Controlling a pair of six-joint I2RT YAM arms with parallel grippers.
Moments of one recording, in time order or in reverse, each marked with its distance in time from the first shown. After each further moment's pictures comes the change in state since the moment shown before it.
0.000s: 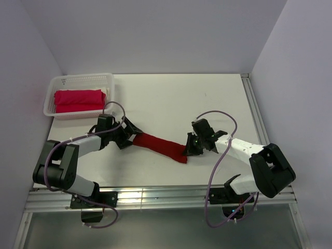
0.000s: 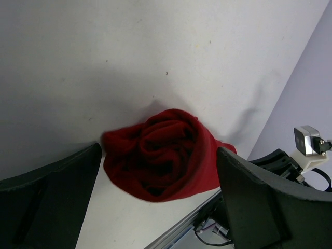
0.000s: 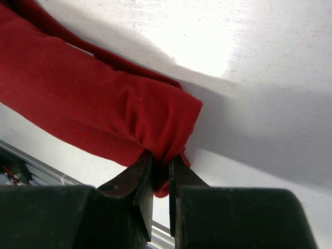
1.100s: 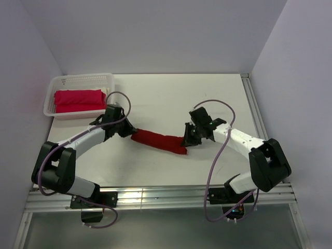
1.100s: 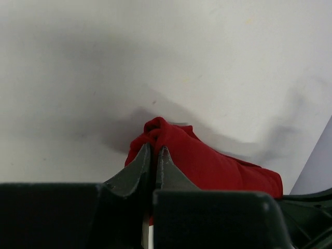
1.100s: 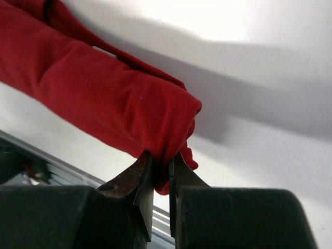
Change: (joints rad) left arm -0.135 -0.010 0.207 -0.266 -0.291 0.055; right arm -0.024 0.061 0.196 -0.157 -0.013 -0.049
